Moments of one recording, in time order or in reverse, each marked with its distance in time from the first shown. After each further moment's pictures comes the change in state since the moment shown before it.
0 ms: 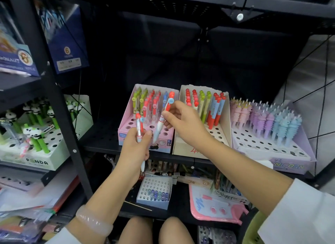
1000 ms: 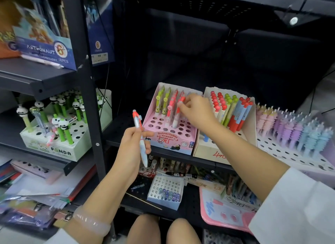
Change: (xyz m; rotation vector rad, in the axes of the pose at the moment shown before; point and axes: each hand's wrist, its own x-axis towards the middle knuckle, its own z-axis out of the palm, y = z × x) left_hand 0.017 -0.004 -0.058 -0.301 0.059 -0.039; right_hand 0.058 0.006 0.030 -0.539 0.102 0.065
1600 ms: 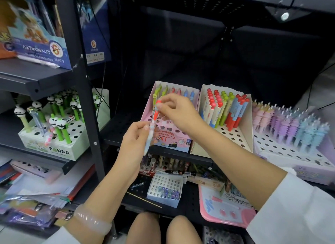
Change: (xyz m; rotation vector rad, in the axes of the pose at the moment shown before) left_hand -0.013 0.000 0.009 0.255 -0.067 0.146; right_hand -0.029 -0.033 -0.001 0.548 -0.222 -0.035
